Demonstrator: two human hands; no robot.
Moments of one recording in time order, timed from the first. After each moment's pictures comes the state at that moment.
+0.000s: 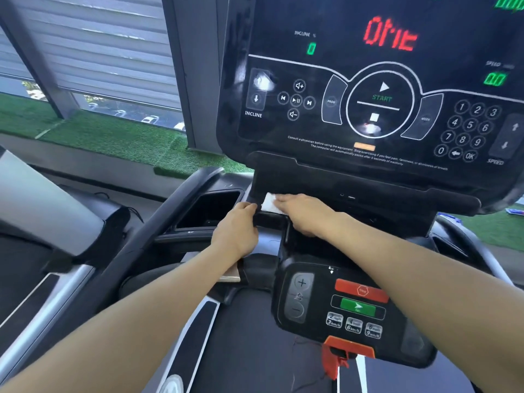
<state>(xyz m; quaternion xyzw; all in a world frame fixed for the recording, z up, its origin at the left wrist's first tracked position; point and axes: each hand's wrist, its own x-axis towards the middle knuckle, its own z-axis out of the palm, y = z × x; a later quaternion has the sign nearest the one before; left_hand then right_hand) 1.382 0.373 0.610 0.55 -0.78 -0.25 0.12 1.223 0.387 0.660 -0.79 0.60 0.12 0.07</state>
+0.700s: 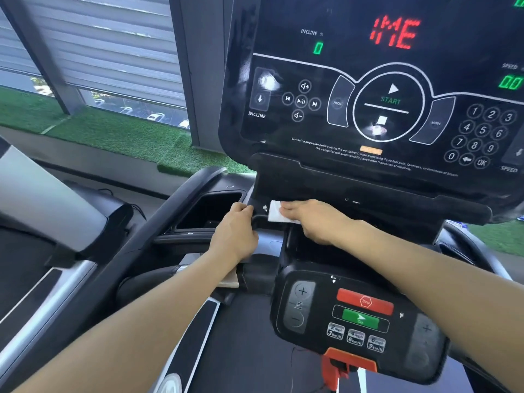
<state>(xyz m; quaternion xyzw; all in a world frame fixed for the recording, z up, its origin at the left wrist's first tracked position) 1.382 0.369 0.604 0.57 -0.77 -0.26 0.13 1.206 0.391 0.661 -0.79 0.59 0.11 0.11</state>
